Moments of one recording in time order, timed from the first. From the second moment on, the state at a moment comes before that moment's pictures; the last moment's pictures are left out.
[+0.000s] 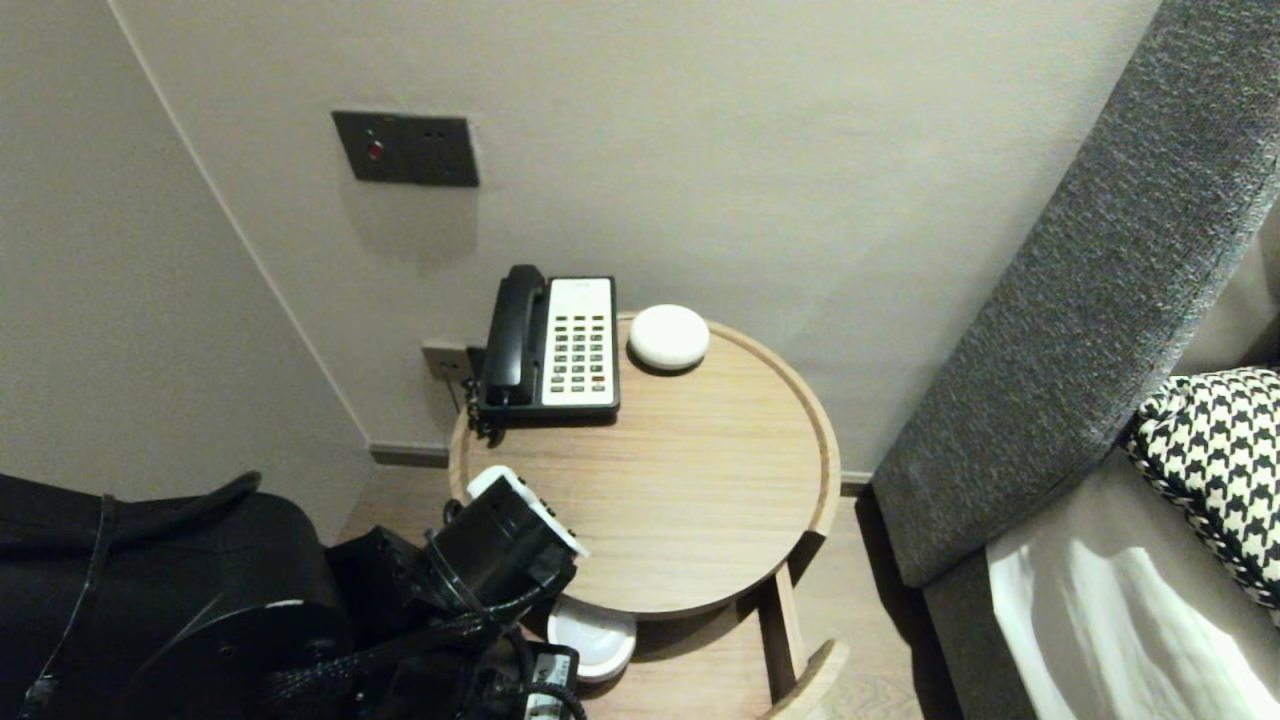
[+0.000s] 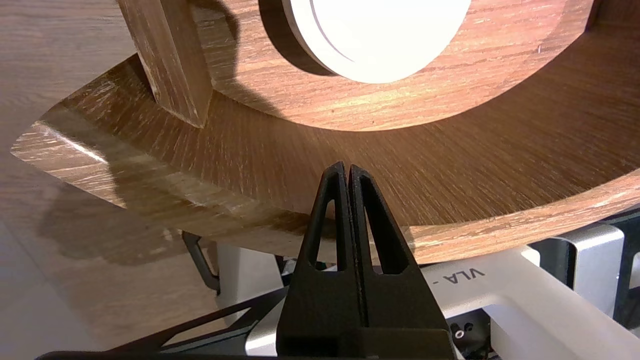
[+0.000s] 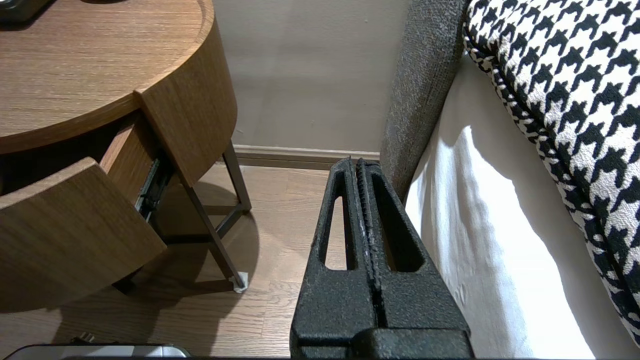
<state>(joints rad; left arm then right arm) -0.93 1.72 -0.89 0.27 0.09 -0.67 0.01 0.00 0.00 -0.11 -0.02 -0.01</state>
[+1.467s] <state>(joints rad) -1.05 1.61 -0.94 0.41 0.10 -0.61 0.01 0.00 0.00 -0.11 -0.02 -0.01</state>
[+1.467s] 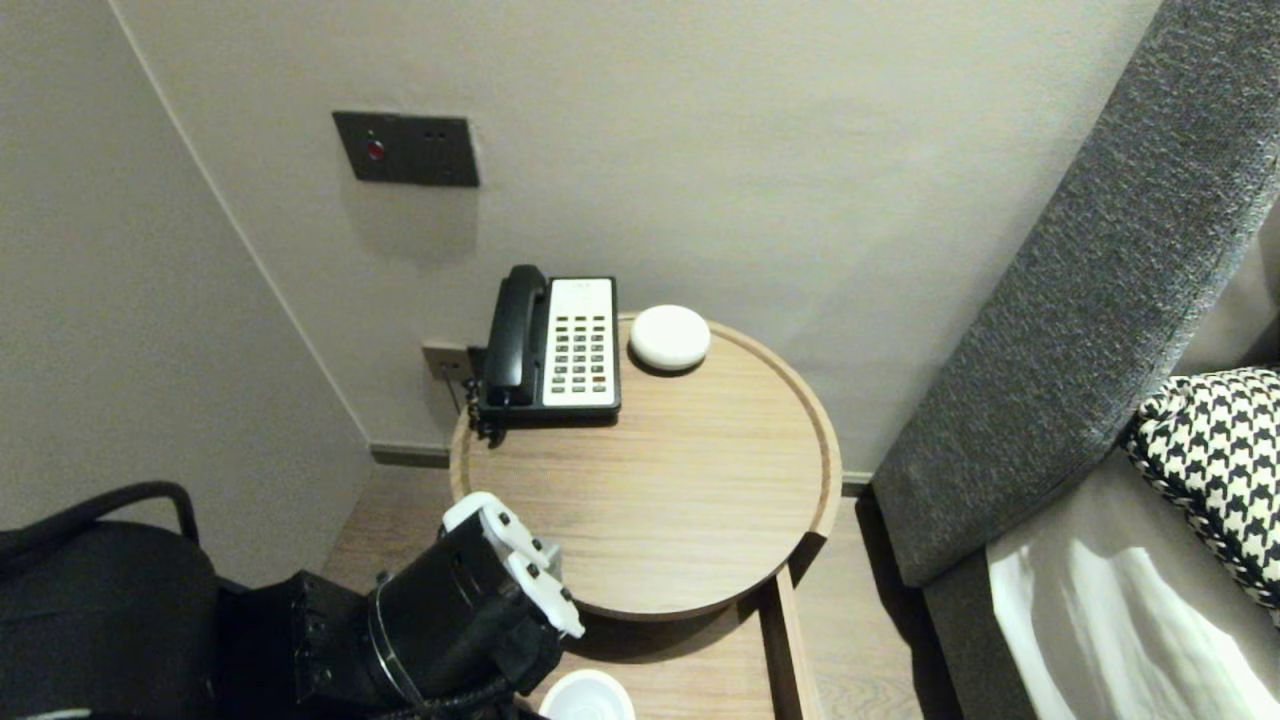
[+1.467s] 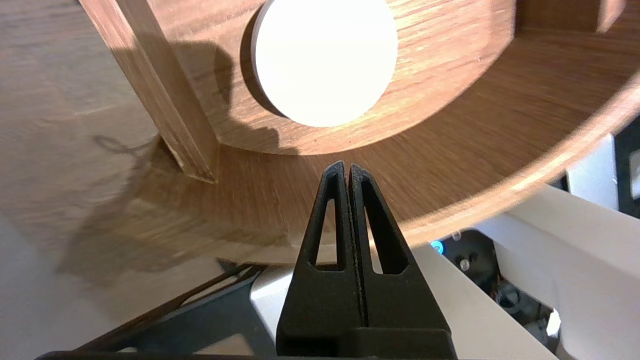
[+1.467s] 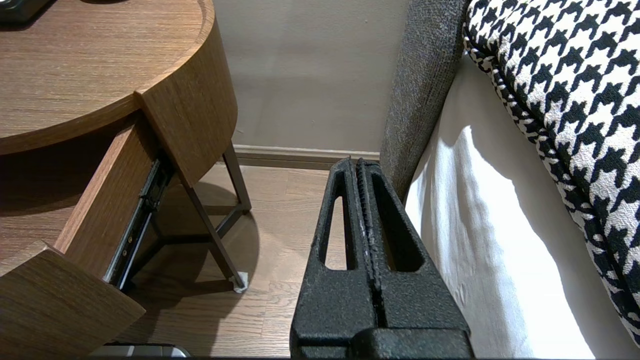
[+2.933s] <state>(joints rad) -1.06 1.91 -1.06 0.40 0.20 -0.42 0.01 0.00 0.00 -0.11 -0.02 -0.01</state>
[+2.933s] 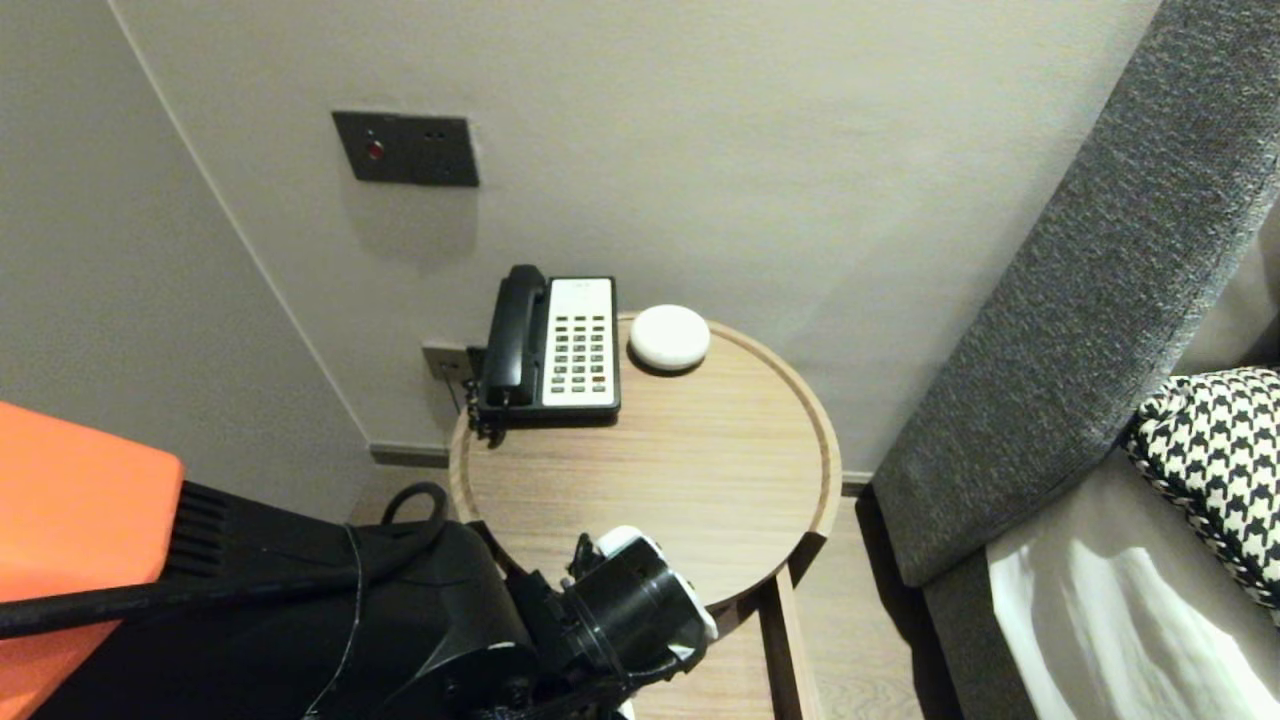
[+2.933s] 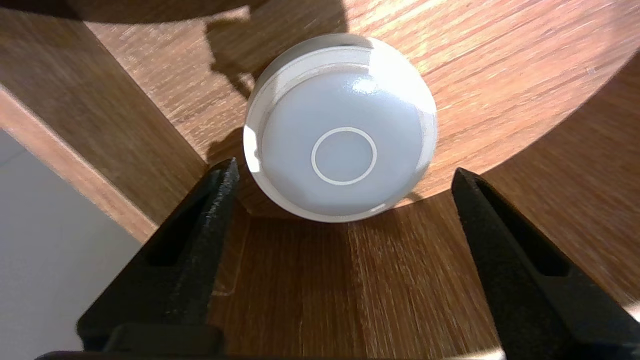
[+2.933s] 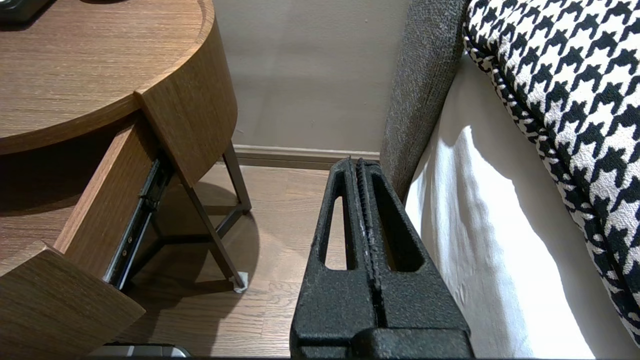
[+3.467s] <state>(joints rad) -1.06 1.96 -1.05 0.36 0.20 -0.42 0.01 0.00 0.00 -0.11 -0.02 -0.01</state>
